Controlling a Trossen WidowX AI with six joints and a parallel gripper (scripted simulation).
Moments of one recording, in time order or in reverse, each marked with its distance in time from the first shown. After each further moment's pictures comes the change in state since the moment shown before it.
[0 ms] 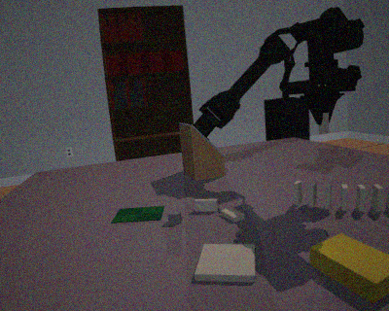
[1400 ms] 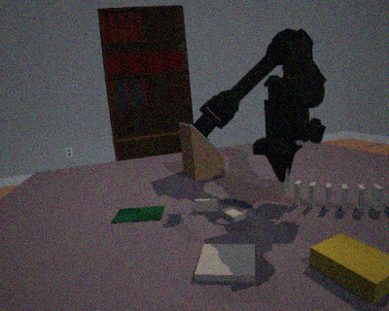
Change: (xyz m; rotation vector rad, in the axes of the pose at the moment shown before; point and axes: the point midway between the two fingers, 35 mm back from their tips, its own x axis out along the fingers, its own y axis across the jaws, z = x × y) arm 0.107 -0.132 0.000 -0.476 0.006 -0.011
